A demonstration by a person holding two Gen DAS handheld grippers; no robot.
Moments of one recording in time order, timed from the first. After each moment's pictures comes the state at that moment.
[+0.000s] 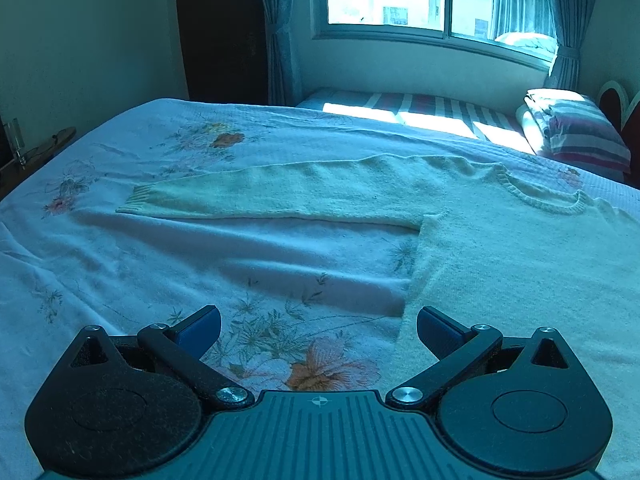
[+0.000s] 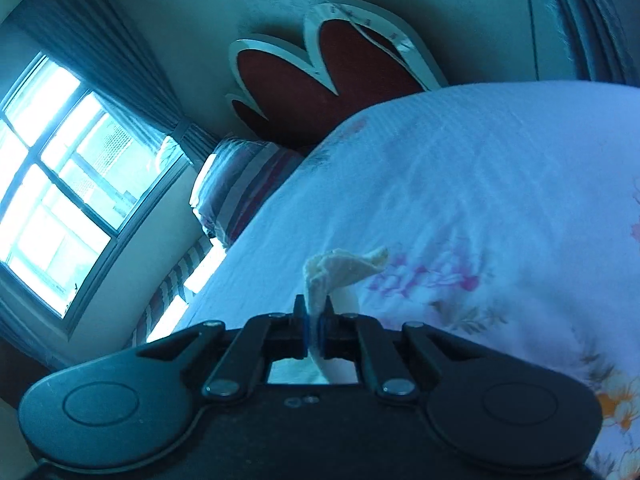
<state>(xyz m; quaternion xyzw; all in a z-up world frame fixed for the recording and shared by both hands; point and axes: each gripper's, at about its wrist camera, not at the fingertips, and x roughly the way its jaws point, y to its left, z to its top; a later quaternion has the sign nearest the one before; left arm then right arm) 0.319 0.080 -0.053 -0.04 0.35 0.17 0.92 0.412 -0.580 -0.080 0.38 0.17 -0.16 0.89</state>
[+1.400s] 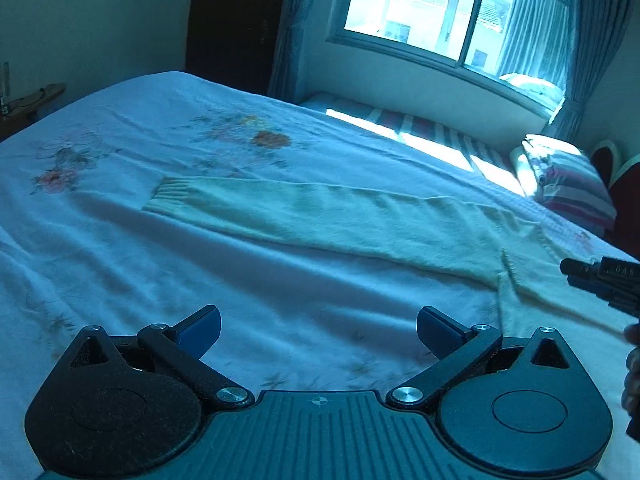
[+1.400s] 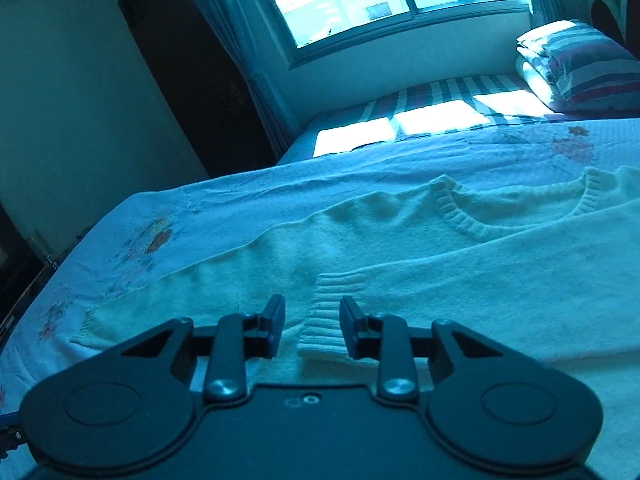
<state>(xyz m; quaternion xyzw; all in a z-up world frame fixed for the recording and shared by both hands) 0.340 0.208 -0.056 -0.13 0.33 0.12 0.93 0.509 -0.083 -0.083 0.13 0.33 0.21 0.91</state>
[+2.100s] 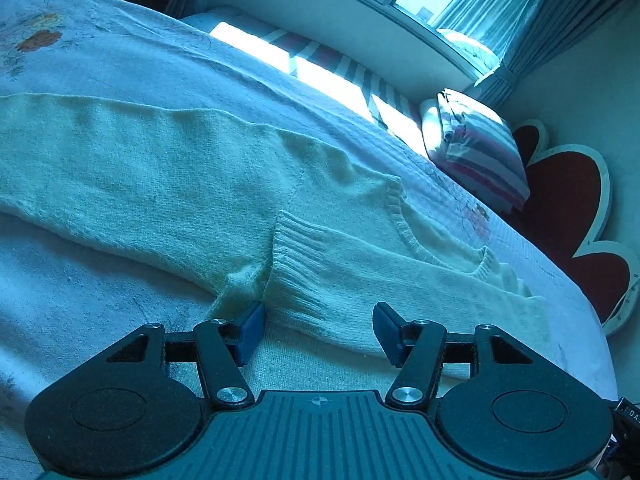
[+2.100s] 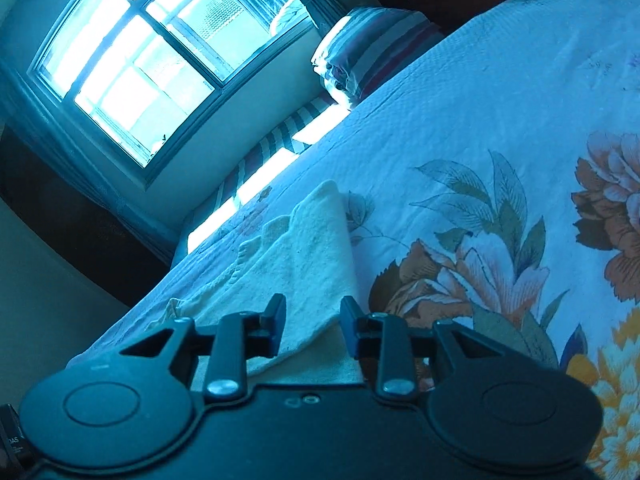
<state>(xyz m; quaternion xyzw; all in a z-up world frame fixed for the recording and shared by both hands) 0.509 0.050 -0.111 -0.25 0.40 -0.02 0.88 0.467 -0.365 -0.100 0.35 0.30 0.03 0.89</state>
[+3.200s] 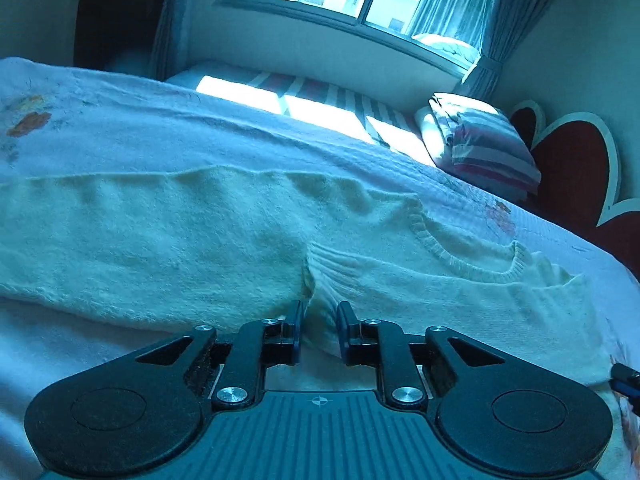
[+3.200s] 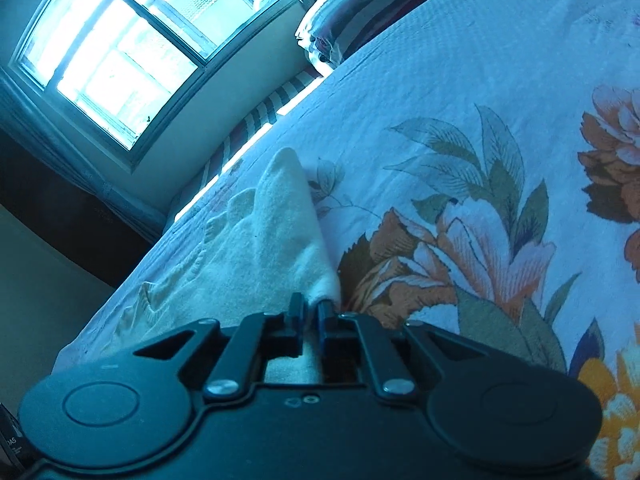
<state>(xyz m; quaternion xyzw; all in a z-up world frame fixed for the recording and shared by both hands) 0.513 0.053 -0.105 -0.13 0.35 0.00 0.93 0.475 -0.369 -0.122 0.34 0.33 0.02 0.88</state>
